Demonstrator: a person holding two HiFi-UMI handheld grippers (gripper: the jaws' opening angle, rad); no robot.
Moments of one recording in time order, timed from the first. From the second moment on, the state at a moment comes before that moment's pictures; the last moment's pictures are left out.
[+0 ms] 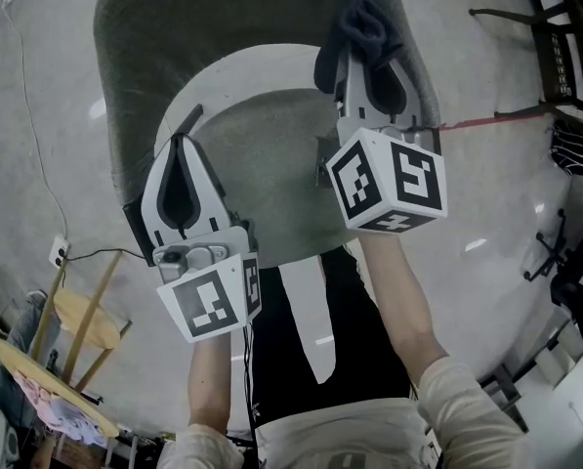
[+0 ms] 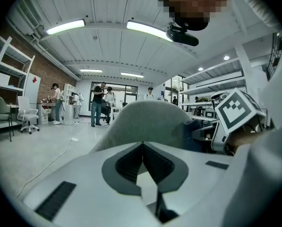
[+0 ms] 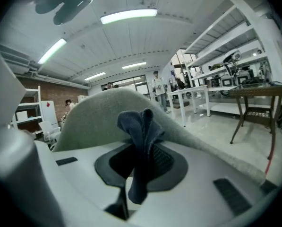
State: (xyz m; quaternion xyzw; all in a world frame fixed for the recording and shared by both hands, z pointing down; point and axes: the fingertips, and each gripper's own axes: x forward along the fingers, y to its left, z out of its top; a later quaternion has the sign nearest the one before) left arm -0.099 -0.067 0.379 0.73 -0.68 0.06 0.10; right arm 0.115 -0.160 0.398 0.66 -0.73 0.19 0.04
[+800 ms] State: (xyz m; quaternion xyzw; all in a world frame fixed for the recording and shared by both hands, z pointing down) left arm -0.179 0.017 0.398 0.66 -0.74 0.03 0.13; right arm -0.138 -0.059 0.437 0.31 -0.93 0.15 0.07
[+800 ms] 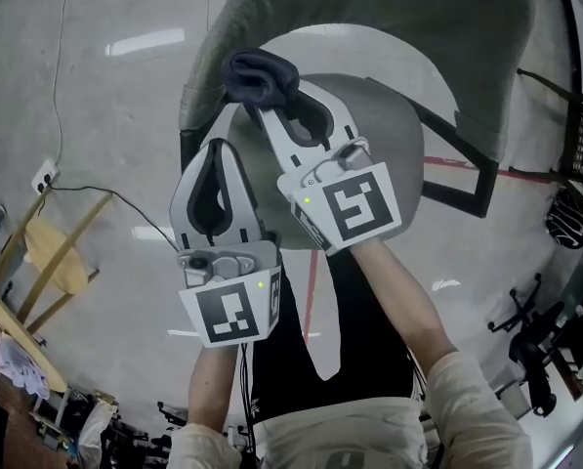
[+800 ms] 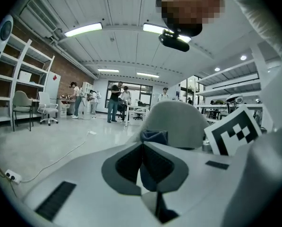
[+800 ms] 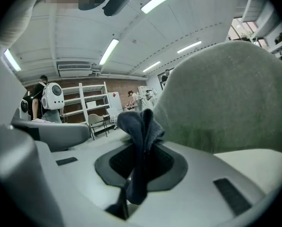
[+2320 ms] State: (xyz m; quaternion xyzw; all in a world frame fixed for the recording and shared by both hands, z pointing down) left arm -0.184 0.025 0.412 0.63 -0.76 0.04 0.15; right arm -0.143 -0.128 0.467 0.37 -0.91 0.13 0.12
